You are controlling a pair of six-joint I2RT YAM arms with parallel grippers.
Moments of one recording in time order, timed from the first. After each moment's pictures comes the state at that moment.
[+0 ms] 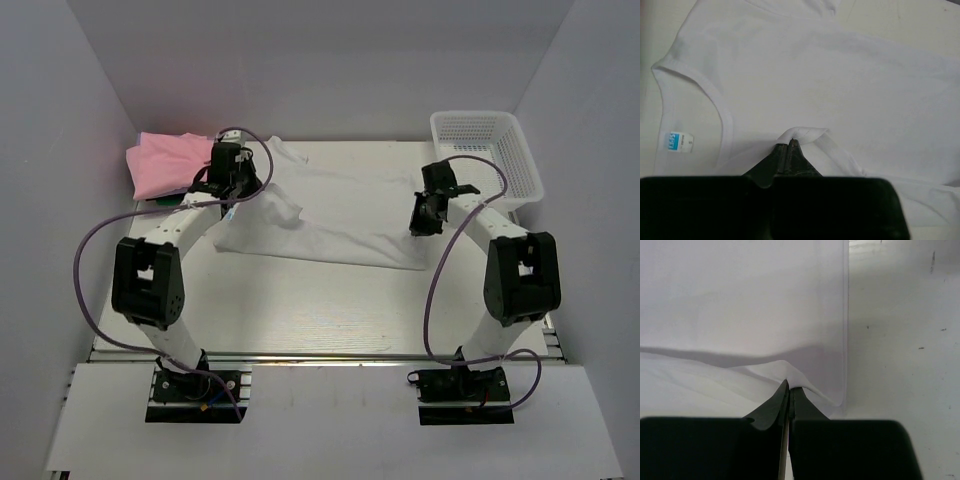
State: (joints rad) left arm -0.23 1.70 1.28 -0.15 0.00 -0.41; right arm 0.21 1.70 1.20 -0.58 0.01 0.39
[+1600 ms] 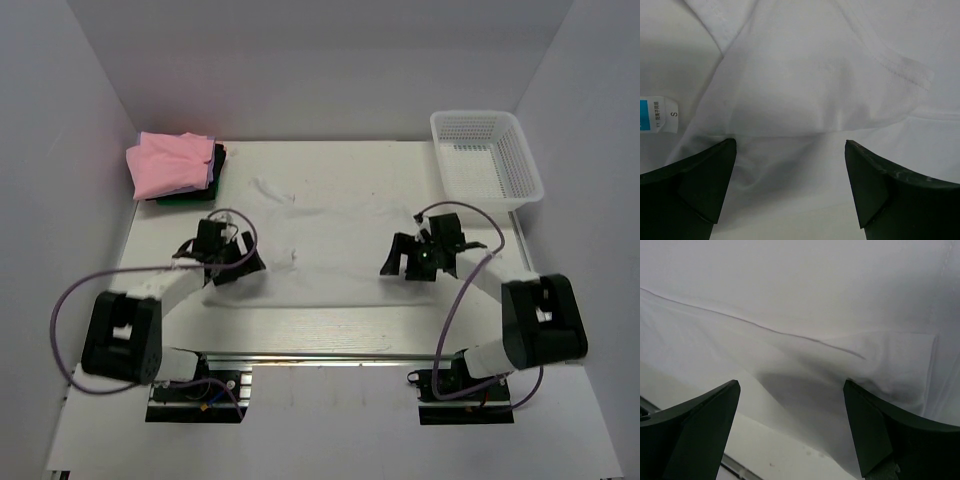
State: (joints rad) left arm -0.19 1.41 0.66 -0.18 0.13 -0.49; right arm 0.22 1.47 0.70 -0.24 -0.39 0.32
